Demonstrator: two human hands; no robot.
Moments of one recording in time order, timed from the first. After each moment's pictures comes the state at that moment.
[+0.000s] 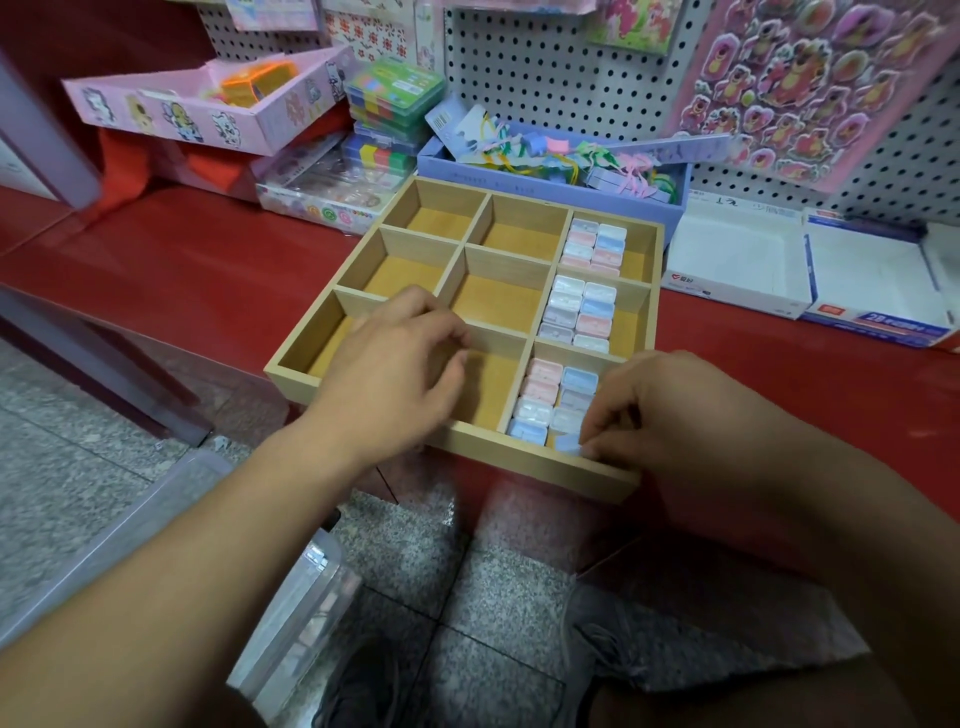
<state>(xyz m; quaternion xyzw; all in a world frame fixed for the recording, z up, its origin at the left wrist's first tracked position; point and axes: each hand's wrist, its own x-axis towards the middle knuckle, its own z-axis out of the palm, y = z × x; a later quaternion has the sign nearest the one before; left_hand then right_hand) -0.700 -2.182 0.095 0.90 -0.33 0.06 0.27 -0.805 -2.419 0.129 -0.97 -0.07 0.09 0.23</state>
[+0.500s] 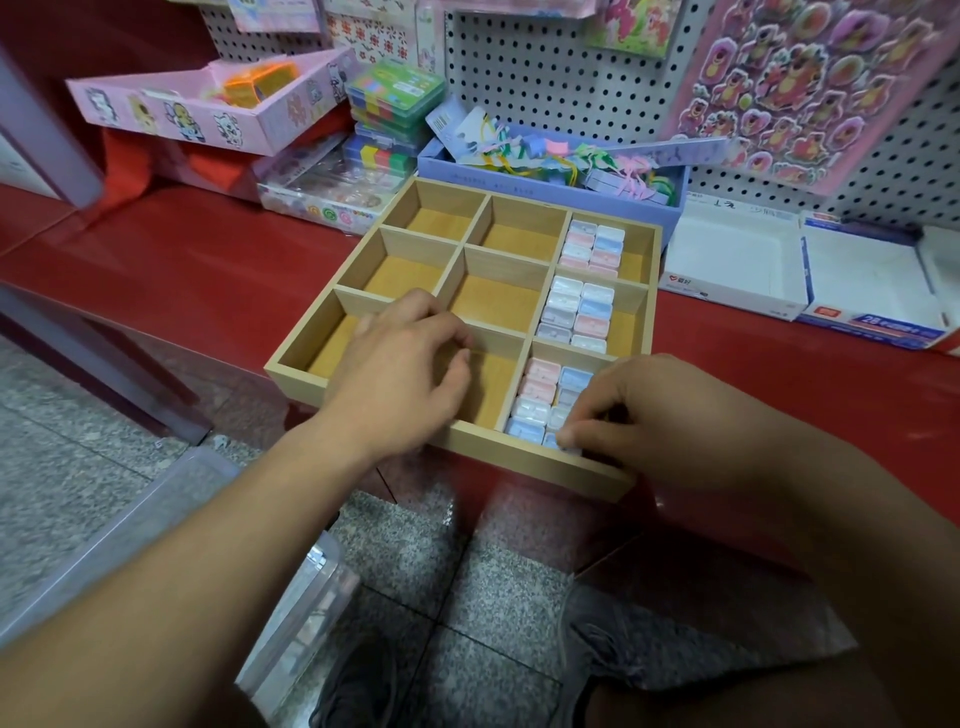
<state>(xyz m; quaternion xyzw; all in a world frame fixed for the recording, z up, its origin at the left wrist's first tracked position) -0.695 -2.189 0.083 0.91 -0.32 0.07 0.25 -0.801 -2.417 0.127 -0.95 -0.07 0.13 0.26</state>
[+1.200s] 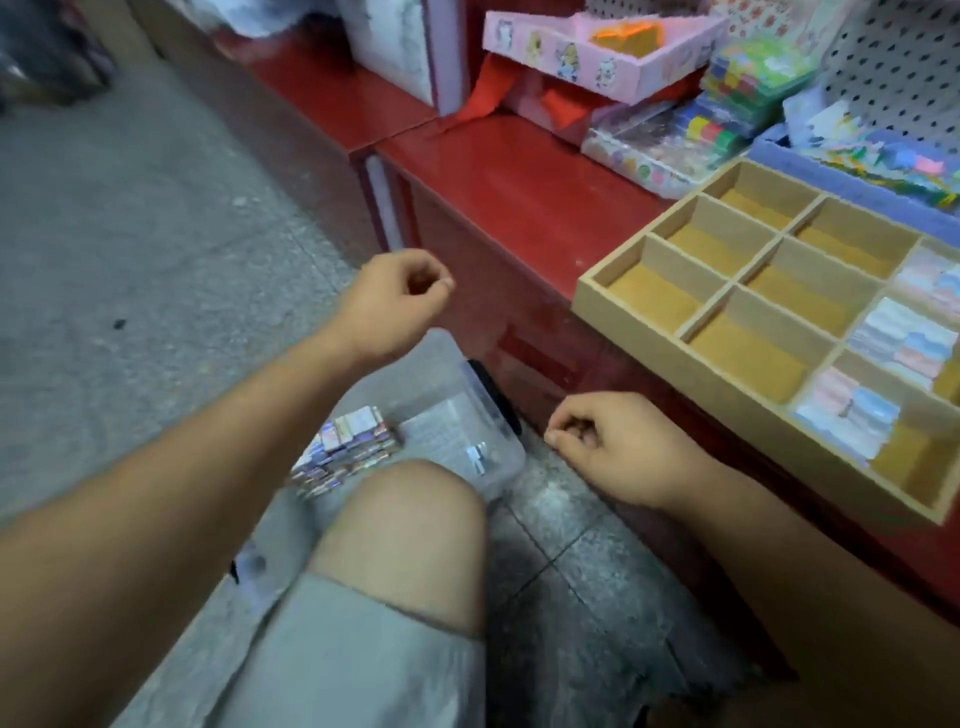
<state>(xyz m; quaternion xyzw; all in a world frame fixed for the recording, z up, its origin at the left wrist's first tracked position) -0.736 -1.964 0.084 0.89 0.00 0.06 0.44 -0.787 -2.233 0.056 -0.92 -0.21 0.16 0.27</state>
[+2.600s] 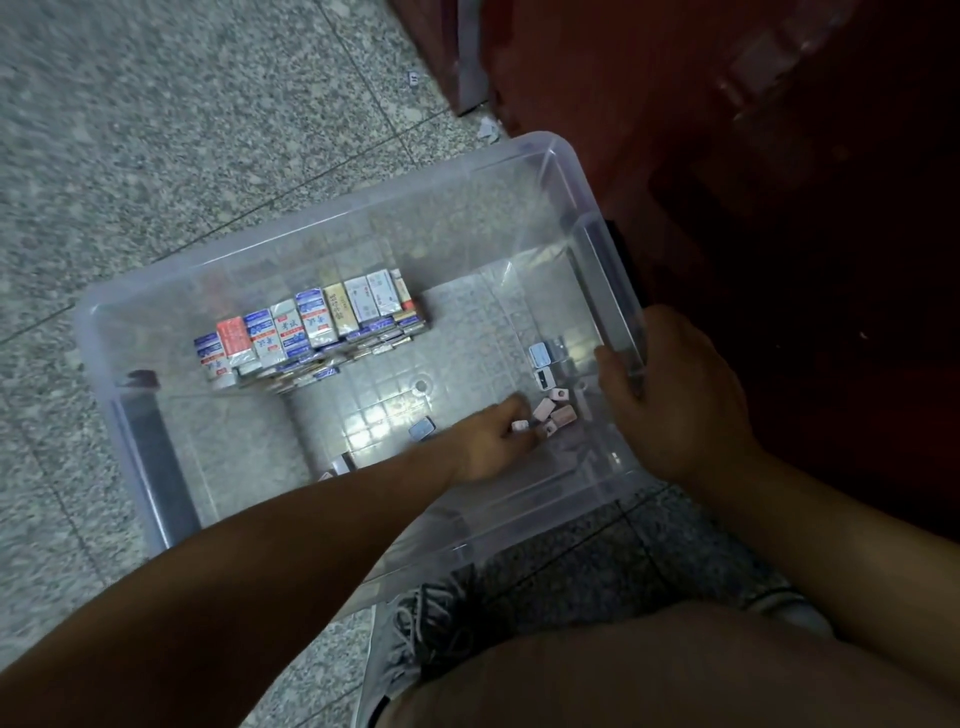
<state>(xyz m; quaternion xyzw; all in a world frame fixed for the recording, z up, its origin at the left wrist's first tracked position) -0.786 -1.929 -0.330 0.79 0.07 -0.39 0.47 -0.705 -2.104 -0.175 -0.97 -0.15 0.11 0.18</state>
